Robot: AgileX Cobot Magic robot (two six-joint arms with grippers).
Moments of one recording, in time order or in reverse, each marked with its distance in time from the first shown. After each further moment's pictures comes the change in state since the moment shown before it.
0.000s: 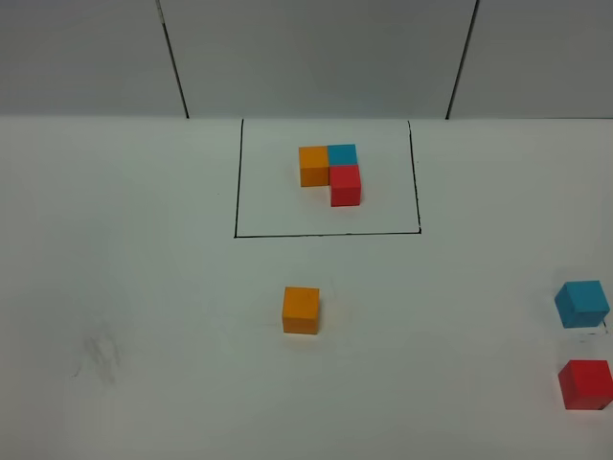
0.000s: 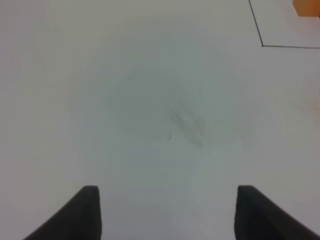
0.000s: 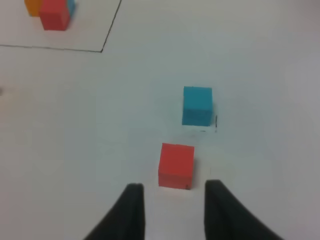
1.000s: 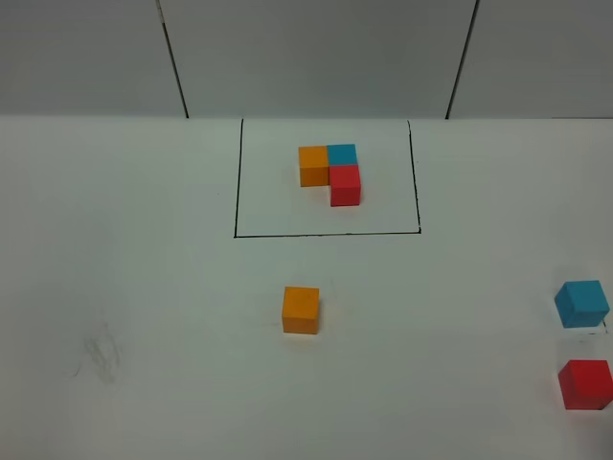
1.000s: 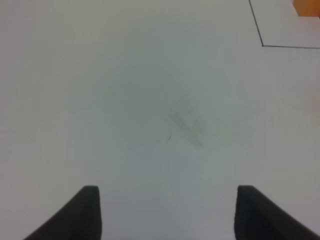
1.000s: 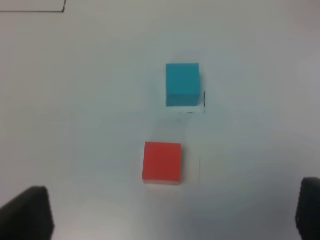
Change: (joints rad) left arm 0.000 0.000 0.000 0.000 0.000 0.000; right arm 0.000 0.607 -0.157 -0.064 -0.138 0.080
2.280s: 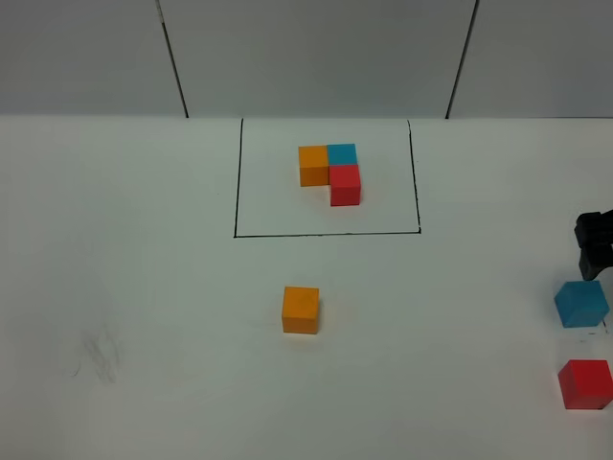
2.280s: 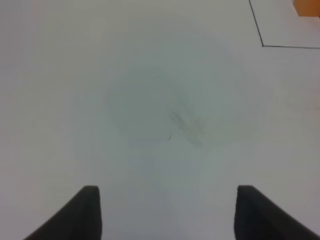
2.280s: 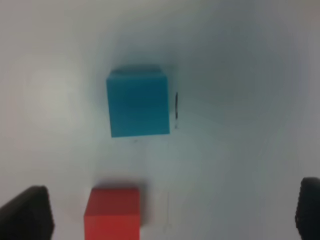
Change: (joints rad) left arm 0.000 0.000 0.000 0.000 -0.001 0.000; right arm -0.124 1.023 -0.490 -0.018 0.051 -0.071
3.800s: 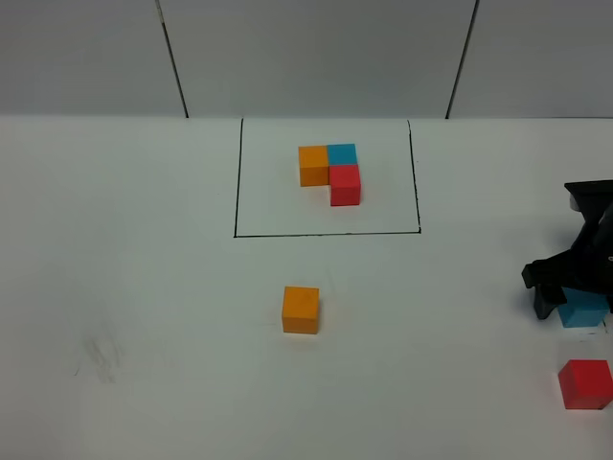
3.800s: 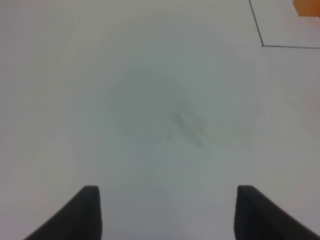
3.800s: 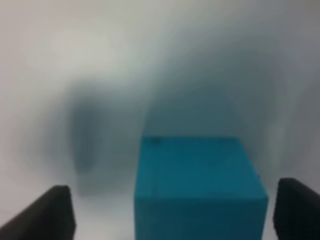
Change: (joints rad) left arm 0.000 0.000 0.000 0.000 0.000 0.000; right arm 0.000 0.319 0.019 0.091 -0.221 -0.088
